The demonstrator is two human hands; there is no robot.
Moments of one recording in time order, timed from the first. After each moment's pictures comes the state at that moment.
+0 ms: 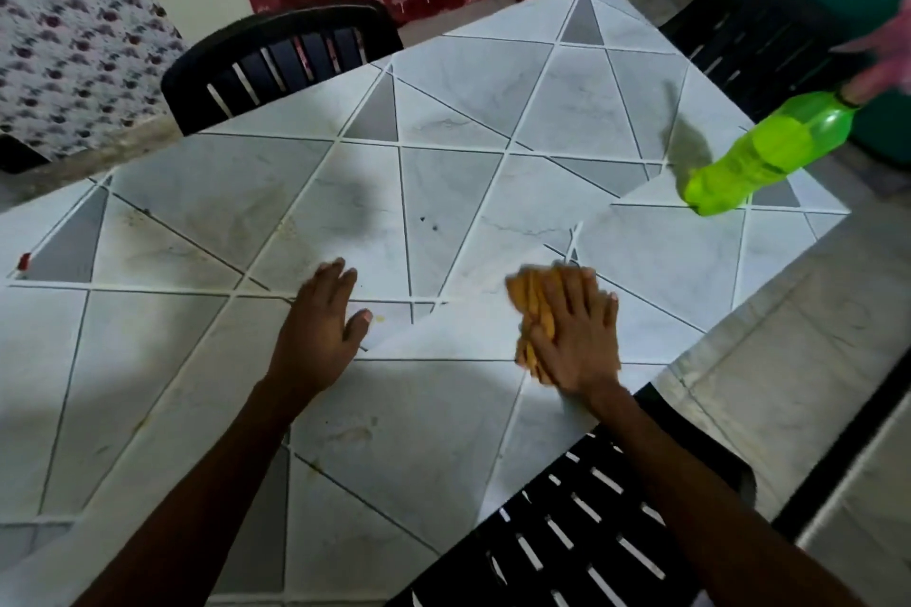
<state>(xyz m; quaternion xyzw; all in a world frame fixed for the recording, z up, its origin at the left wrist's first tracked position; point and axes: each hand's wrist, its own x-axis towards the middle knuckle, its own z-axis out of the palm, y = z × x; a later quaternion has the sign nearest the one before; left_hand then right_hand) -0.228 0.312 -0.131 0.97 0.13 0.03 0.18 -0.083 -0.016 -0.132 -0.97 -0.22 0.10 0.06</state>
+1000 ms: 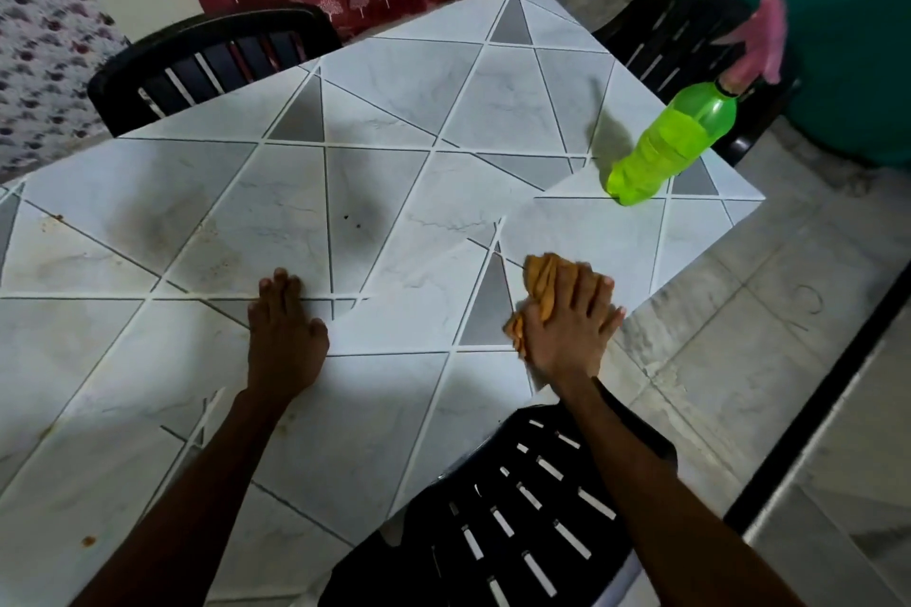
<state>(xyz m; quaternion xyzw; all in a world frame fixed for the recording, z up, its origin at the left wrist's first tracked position) -0.208 0.239 -0.138 0.95 0.25 -0.04 0.18 -0.058 -0.088 -0.137 -0.99 -0.02 0.08 0.09</state>
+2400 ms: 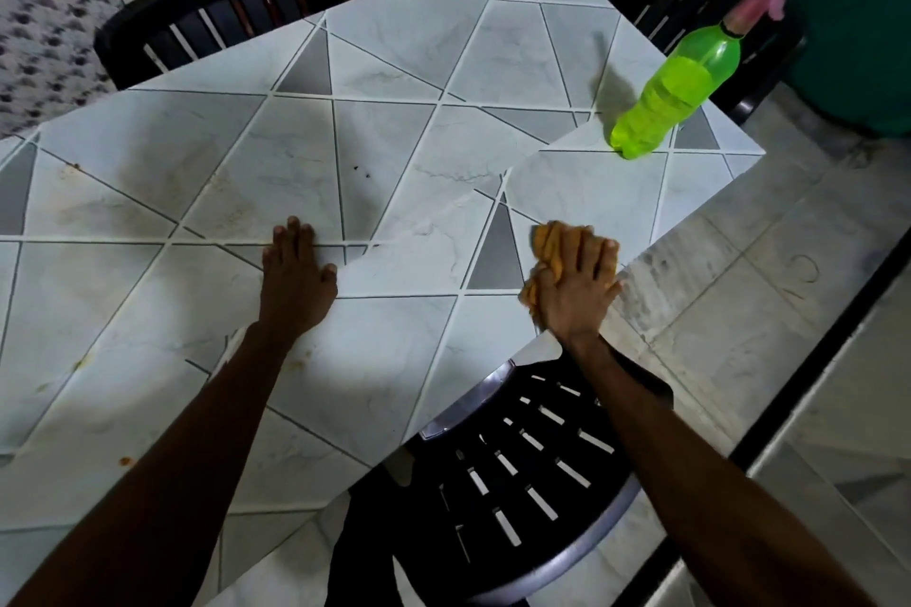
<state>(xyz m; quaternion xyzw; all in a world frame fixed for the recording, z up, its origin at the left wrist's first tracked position) -0.214 0.248 -0.132 0.95 0.24 -0.09 0.20 -0.083 -0.105 -0.138 -0.98 -0.04 0.10 0.15</state>
